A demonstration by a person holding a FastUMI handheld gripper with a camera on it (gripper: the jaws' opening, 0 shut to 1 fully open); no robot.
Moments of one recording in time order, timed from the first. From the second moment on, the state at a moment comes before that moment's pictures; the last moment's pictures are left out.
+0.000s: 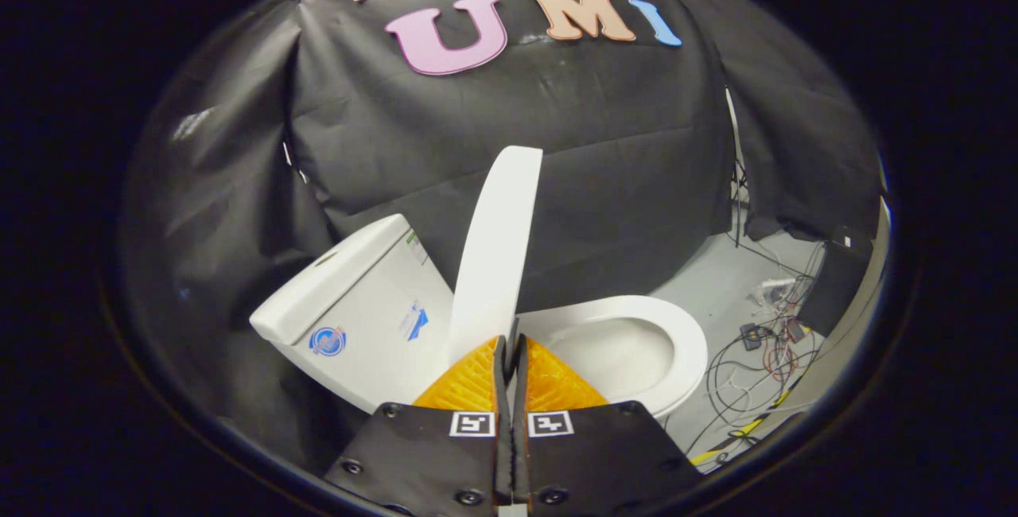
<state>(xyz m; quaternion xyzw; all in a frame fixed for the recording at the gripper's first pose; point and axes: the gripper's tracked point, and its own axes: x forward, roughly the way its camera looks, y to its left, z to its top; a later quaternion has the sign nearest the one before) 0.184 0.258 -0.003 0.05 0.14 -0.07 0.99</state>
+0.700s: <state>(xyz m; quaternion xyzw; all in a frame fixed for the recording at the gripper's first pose) 0.193 0.296 0.003 0.02 0.12 -0.06 0.99</state>
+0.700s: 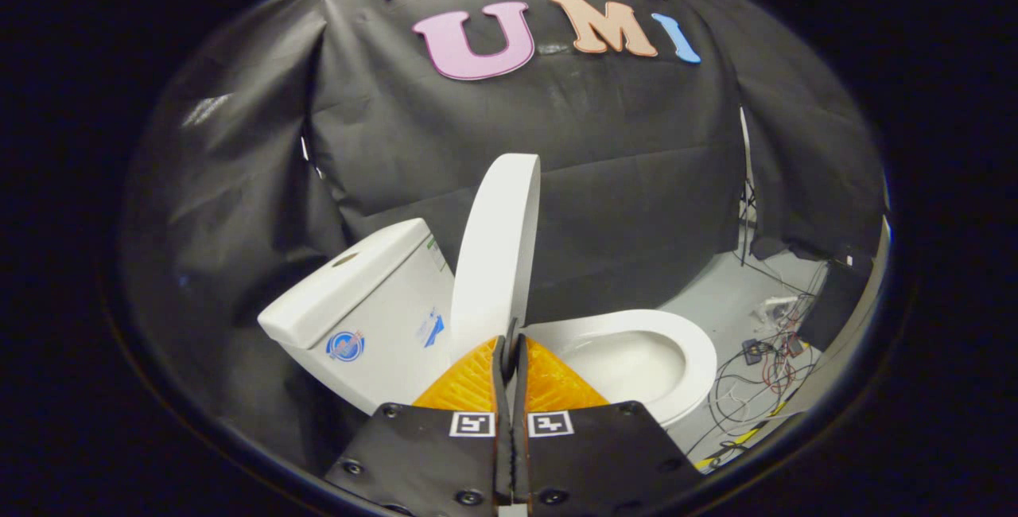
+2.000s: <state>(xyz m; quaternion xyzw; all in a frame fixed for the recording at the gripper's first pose) 0.220 0.402 -0.002 -0.04 0.01 0.02 1.00</state>
